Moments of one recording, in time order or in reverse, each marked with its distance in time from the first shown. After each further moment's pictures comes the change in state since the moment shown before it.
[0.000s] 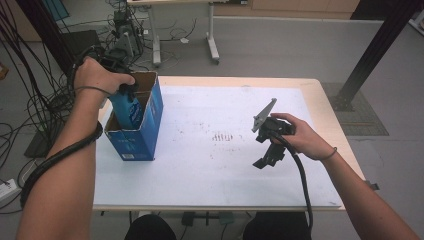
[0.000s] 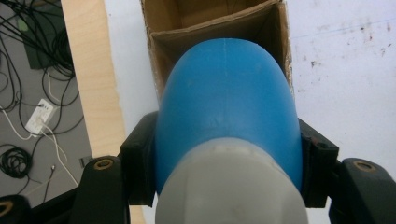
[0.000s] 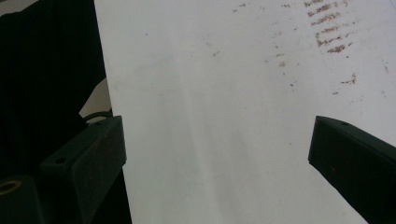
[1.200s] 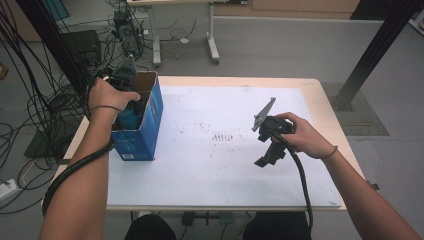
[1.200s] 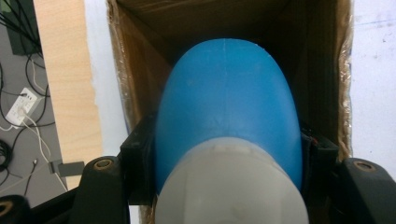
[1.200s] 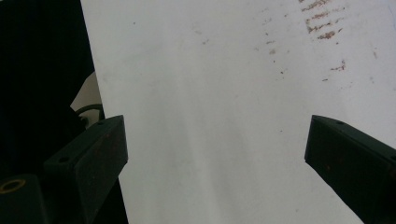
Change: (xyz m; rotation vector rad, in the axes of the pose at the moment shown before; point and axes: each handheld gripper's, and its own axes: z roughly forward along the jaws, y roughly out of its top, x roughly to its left) left arm -0.004 -0.006 0.059 0.015 -0.009 -0.057; right arm -0.002 0.000 -0.001 0.049 -0.028 0.016
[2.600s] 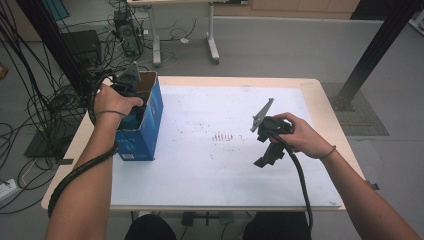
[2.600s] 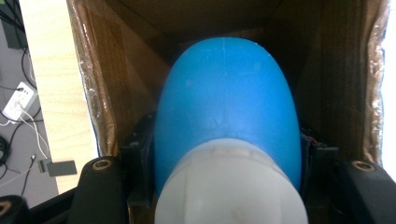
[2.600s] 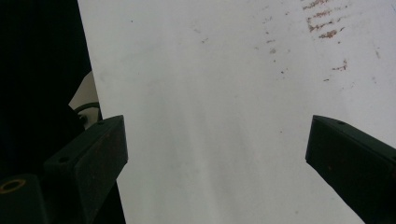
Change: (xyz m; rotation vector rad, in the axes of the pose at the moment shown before) left arm -0.005 -0.002 0.016 0.019 0.008 0.001; right arm -0.001 0.002 0.003 0.010 0.002 -0.002
